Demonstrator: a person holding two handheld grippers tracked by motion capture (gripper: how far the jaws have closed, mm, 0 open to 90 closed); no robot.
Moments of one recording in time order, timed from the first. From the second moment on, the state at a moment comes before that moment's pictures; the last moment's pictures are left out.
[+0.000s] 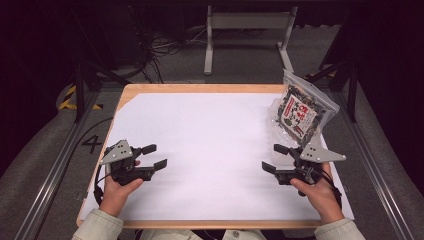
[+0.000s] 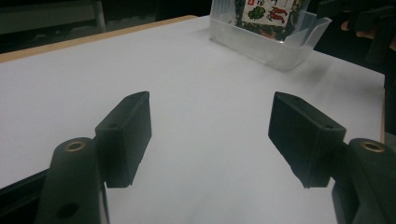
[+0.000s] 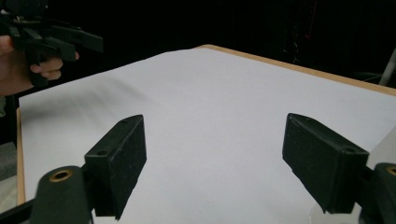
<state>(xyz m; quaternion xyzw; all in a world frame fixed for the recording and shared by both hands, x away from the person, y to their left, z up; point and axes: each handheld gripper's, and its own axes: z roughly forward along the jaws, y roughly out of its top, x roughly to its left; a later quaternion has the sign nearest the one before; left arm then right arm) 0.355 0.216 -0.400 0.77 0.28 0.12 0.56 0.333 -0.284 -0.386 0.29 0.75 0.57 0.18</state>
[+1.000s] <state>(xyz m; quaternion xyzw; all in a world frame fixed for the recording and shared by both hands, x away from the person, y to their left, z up) 0.356 0.215 -0.424 0.77 0.29 0.13 0.56 0.337 -0.271 -0.443 0.31 0.78 0.52 0.19</state>
